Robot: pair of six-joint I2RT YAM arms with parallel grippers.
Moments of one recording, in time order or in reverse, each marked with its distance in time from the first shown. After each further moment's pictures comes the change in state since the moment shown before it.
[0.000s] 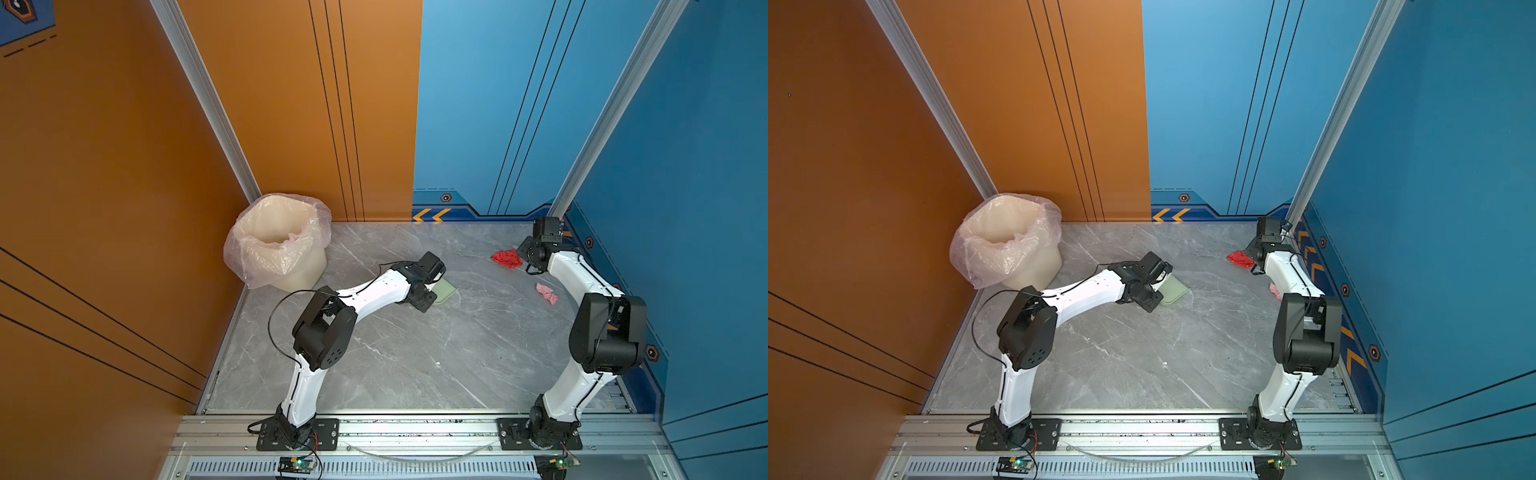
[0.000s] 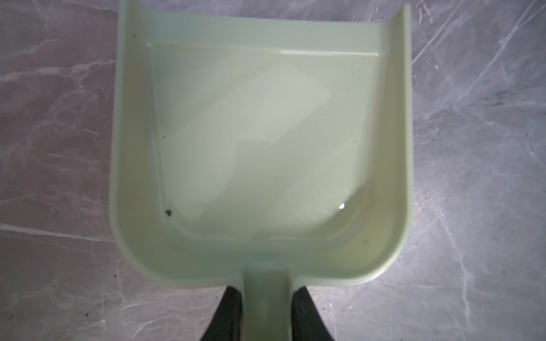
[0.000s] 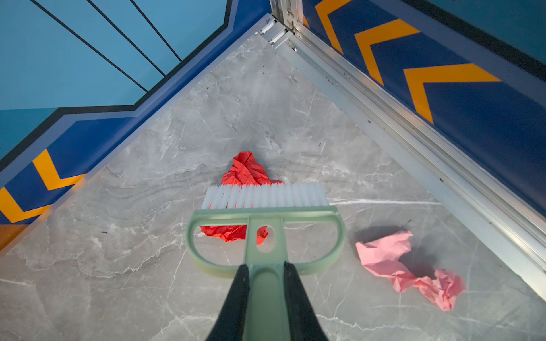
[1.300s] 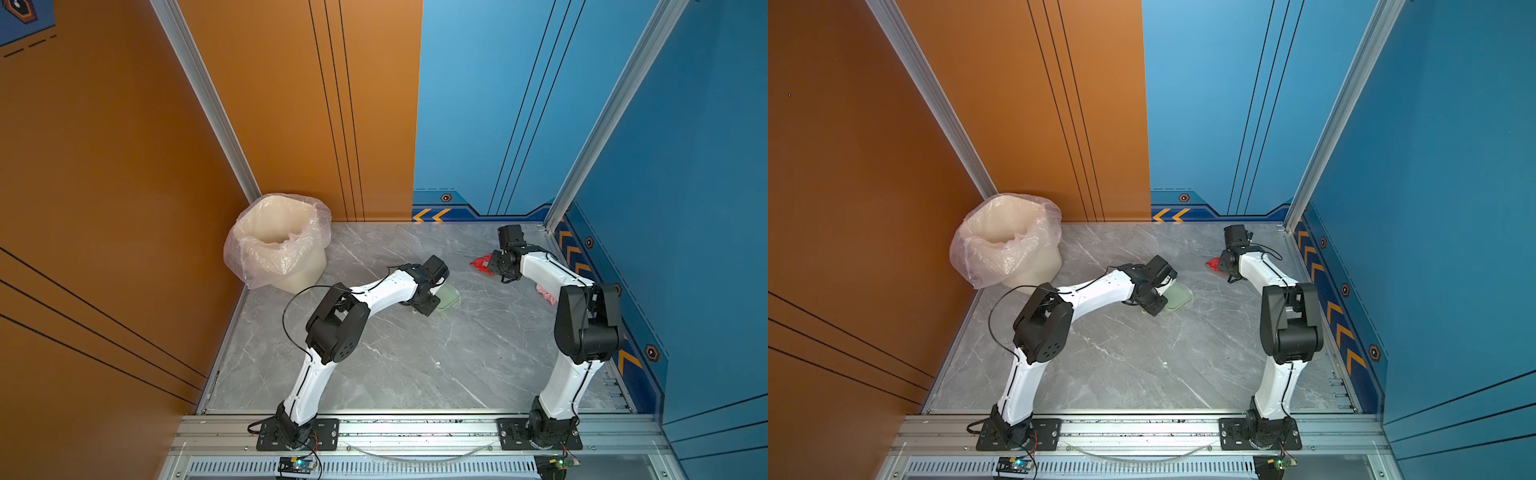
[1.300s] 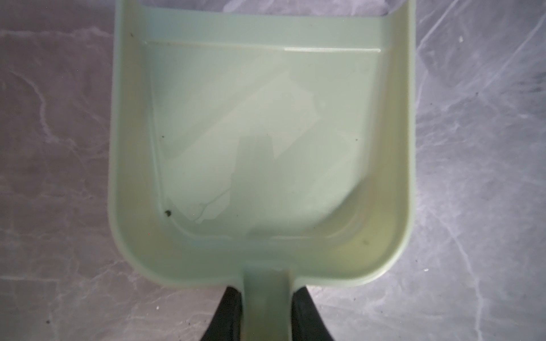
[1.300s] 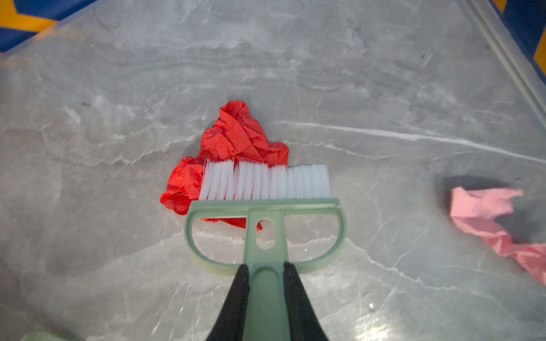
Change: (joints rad) left arm -0.001 0.107 0.072 -0.034 0.057 -0.005; right arm 0.204 0.048 -0.042 -0.097 -0.022 -0.083
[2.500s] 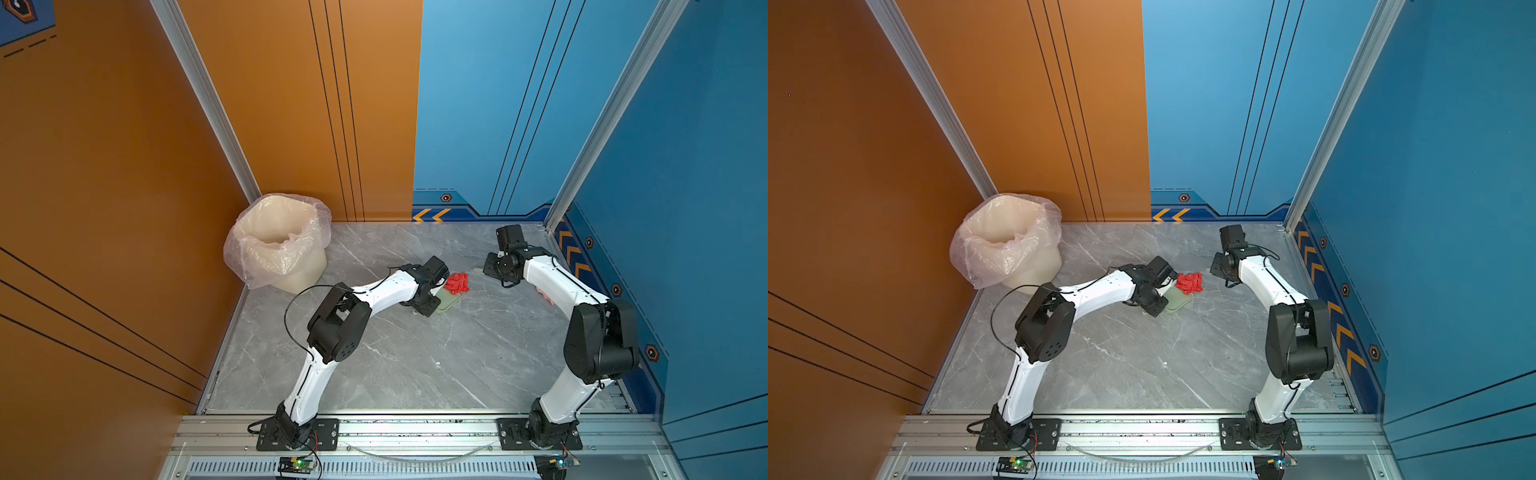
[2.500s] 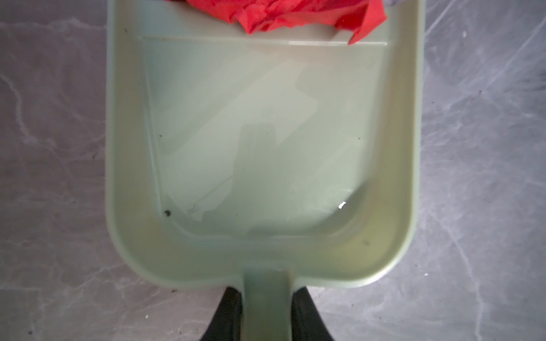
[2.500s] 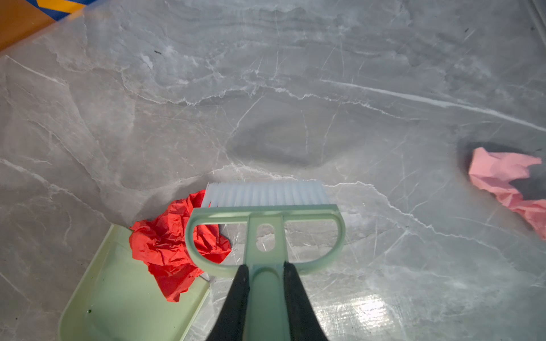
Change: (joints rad) left arm 0.000 0.016 0.007 -0.003 0.015 -0.005; right arm 0.054 -0.124 -0.034 -0.104 -0.089 -0.023
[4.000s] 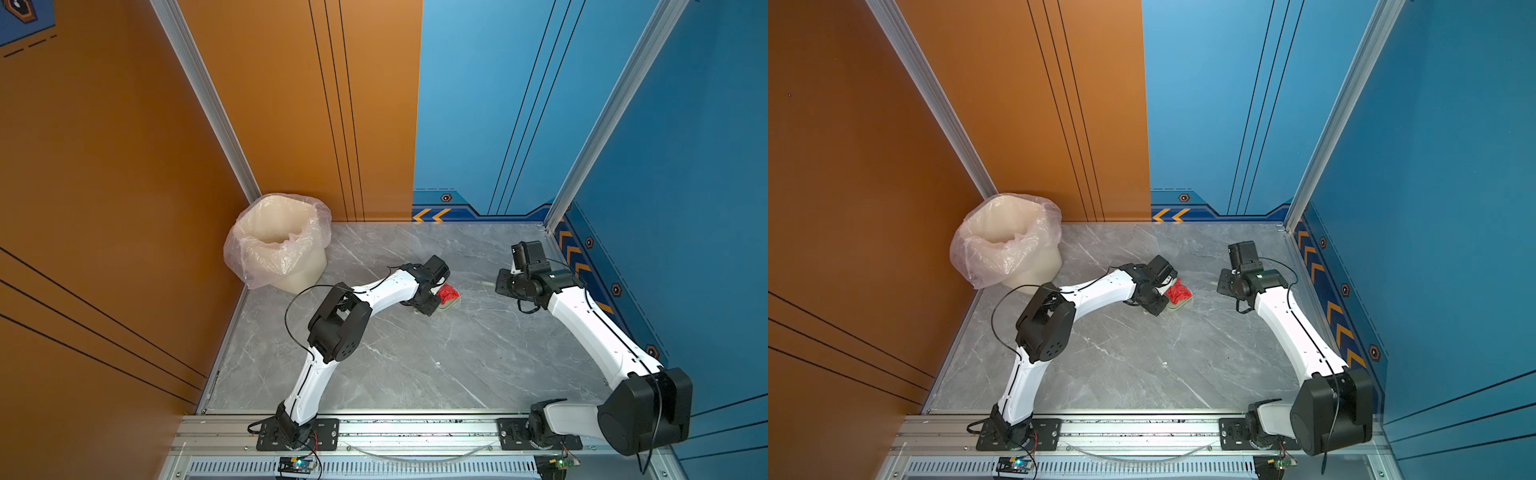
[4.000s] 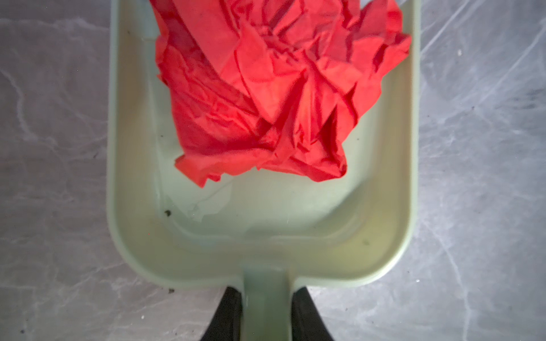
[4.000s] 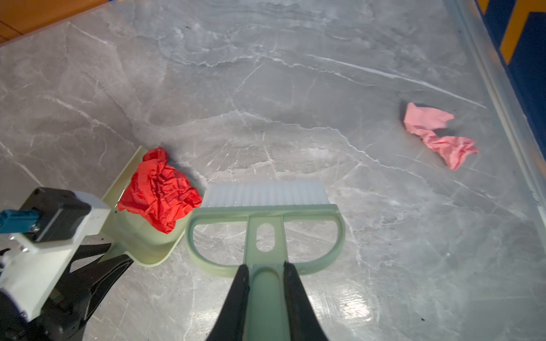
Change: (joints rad) left arm 0.000 0.004 0.014 -0.003 0.006 -0.042; right arm -0.024 -0.438 -0.230 -0.123 -0.003 -0.043
